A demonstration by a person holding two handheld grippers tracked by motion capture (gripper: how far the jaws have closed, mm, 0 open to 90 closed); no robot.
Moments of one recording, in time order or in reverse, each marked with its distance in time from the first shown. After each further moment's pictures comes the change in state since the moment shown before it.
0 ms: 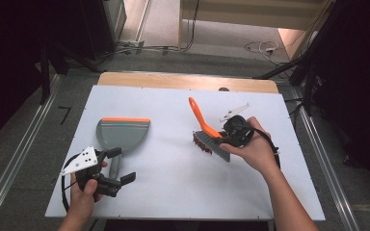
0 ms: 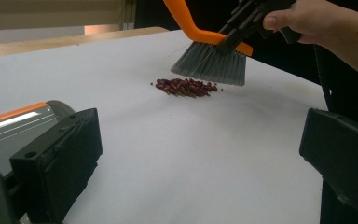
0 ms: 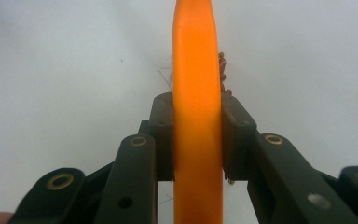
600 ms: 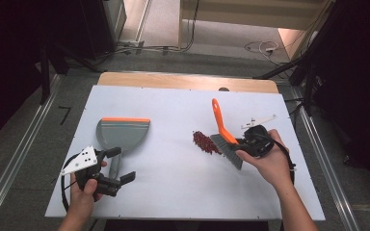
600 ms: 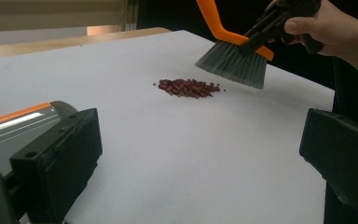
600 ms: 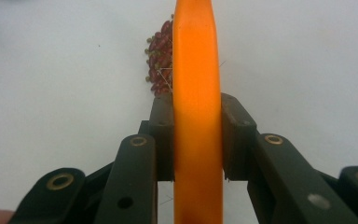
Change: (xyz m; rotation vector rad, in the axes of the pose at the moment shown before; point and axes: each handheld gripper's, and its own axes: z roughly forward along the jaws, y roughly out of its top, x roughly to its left) left arm 0.001 0.000 0.000 0.001 0.012 0.005; right arm -0.012 -0.053 -0.022 -0.088 -0.037 0.157
